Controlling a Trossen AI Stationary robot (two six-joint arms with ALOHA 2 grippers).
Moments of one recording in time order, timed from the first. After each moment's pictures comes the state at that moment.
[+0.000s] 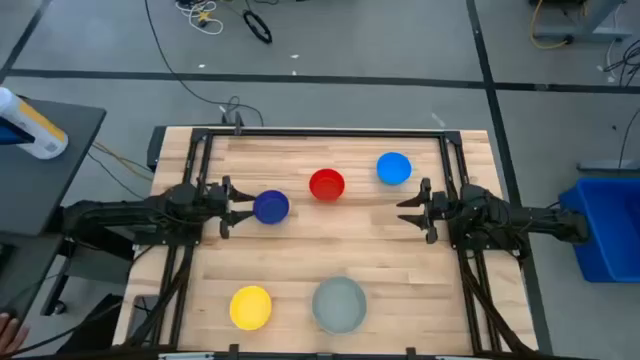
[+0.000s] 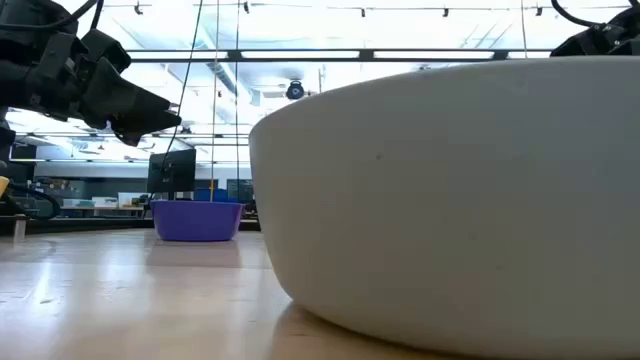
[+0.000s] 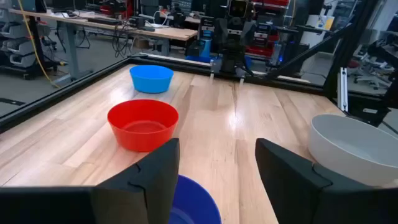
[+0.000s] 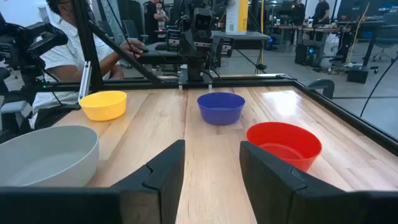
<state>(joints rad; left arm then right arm) 0.11 0.16 0.01 0.06 -0.02 -0.14 -0.13 0.12 0.01 0.03 -0.14 0.01</state>
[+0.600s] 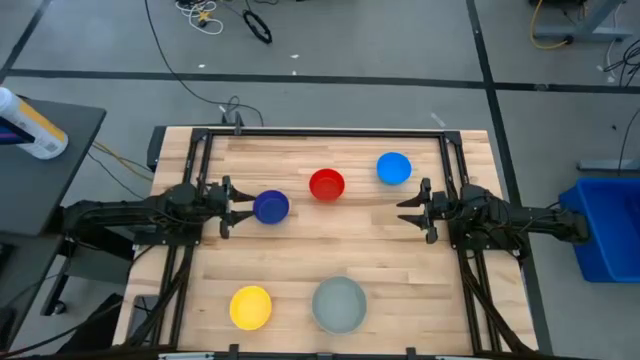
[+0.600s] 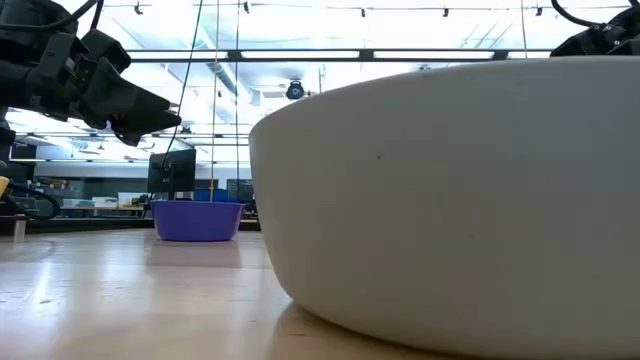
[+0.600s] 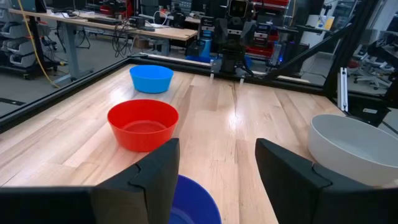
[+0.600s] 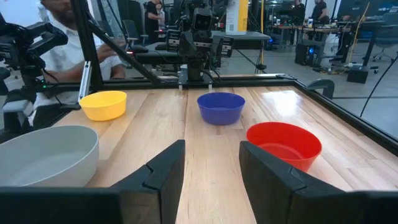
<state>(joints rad) 0.11 0.16 0.01 0.06 -0.02 -0.14 -0.13 0.12 0.01 0.03 -0.14 0.01</state>
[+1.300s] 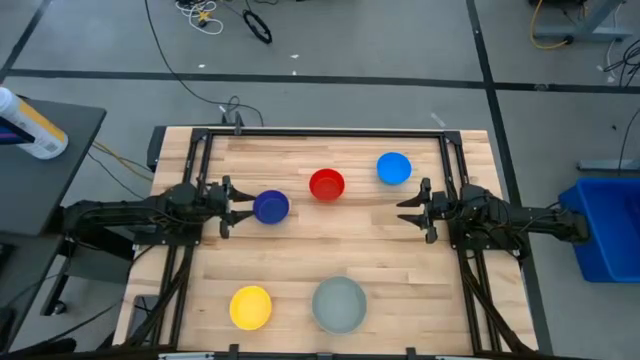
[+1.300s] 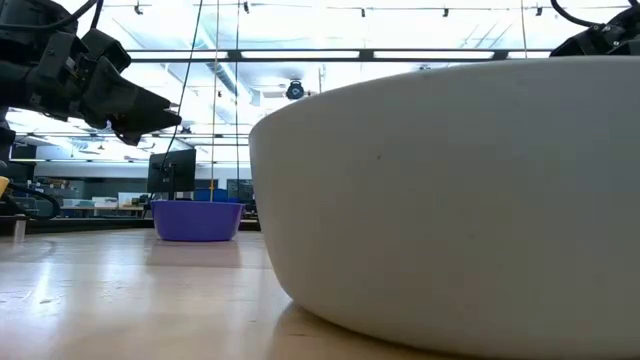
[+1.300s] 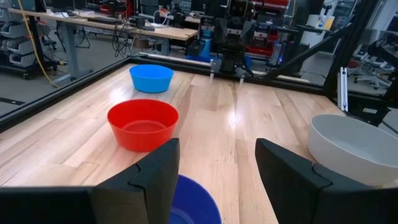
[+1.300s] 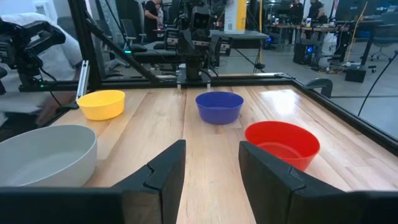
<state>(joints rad) 0.11 0.16 0.01 0.07 -0.02 -0.14 -0.13 0.13 0.01 0.03 -0.13 0.01</state>
